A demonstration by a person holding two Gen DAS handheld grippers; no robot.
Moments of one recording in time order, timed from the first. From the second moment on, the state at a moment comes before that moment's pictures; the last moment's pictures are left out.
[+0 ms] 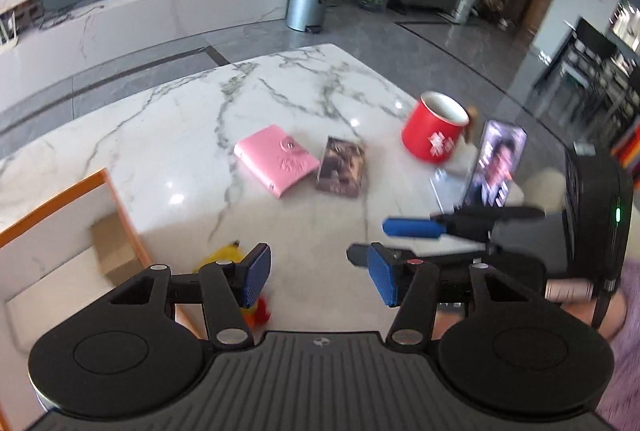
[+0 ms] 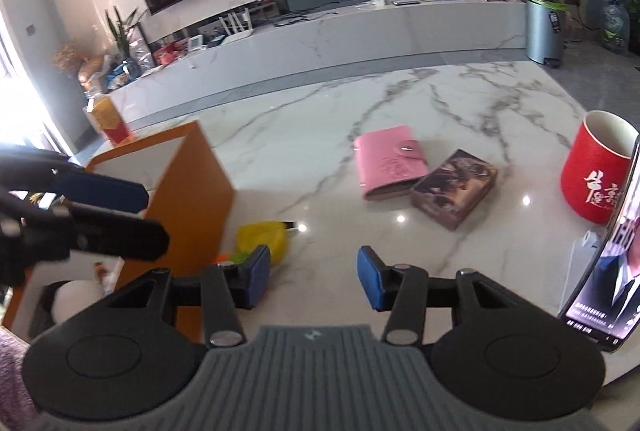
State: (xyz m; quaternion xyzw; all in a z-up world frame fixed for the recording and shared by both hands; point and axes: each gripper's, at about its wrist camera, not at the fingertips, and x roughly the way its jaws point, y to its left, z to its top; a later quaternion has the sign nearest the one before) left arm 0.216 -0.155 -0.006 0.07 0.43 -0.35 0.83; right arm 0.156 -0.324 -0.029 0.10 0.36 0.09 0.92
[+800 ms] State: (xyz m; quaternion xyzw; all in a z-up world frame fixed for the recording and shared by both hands) left arm 0.383 -0.259 -0.121 -0.05 0.52 -0.19 0.83; right arm 0.279 -0.404 -0.100 0.18 0.39 -0.02 0.90
